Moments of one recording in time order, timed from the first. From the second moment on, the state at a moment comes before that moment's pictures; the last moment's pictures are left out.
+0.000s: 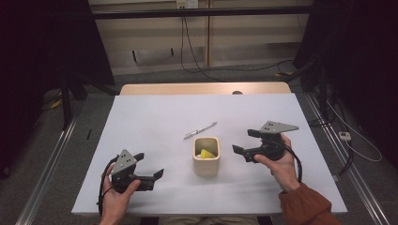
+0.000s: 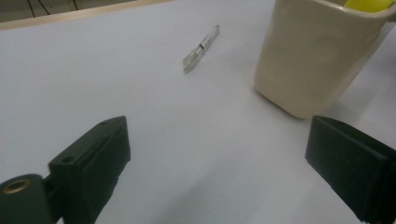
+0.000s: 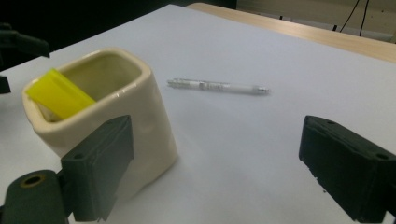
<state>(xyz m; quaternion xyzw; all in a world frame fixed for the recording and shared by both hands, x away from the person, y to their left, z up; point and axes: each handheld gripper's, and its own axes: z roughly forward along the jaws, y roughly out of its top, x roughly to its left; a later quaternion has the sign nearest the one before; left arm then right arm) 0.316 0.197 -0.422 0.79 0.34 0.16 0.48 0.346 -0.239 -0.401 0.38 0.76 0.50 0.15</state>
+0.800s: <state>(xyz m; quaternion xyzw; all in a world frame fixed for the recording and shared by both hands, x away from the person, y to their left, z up) 0.380 0.160 -0.402 0.82 0.31 0.10 0.48 0.298 -0.282 -0.425 0.43 0.75 0.47 0.19</state>
